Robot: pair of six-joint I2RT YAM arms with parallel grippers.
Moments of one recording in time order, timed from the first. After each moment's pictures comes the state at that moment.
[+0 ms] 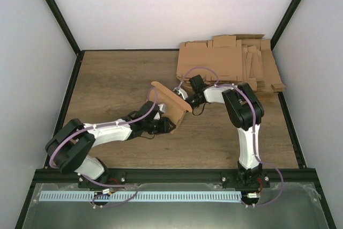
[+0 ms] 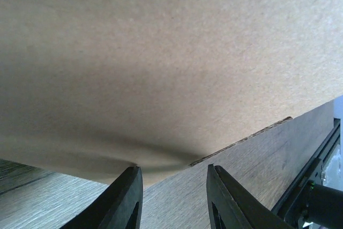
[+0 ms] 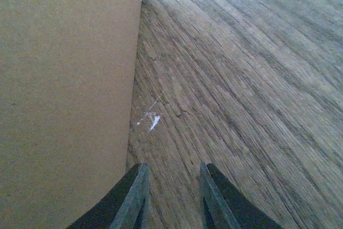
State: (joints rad) left arm -0.79 1.50 0.64 0.07 0.34 -0.86; right arm 0.46 2.09 1.22 -0.28 -0.91 -0.07
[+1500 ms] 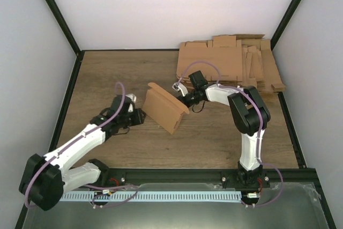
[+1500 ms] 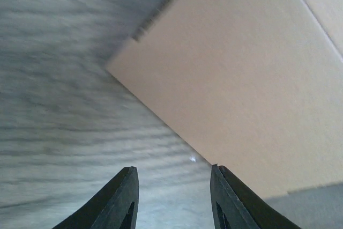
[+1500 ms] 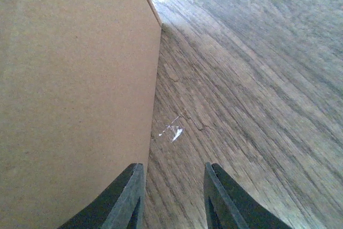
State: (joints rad) left arm -0.57 1.10 0.62 -0.36 0.08 -0.66; right arm 0.47 1.98 1.22 -0.30 -0.83 -0.06
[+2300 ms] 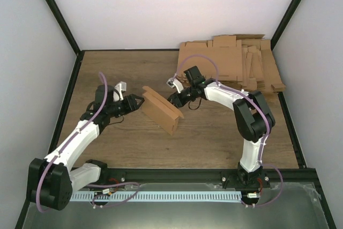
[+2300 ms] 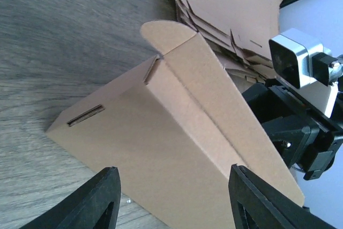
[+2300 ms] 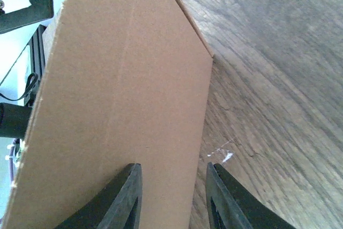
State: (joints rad) left arm -0.26 1.08 0.65 -0.20 0.46 -0.67; right arm 0.53 1.88 1.28 -0.38 -0.80 -0.05
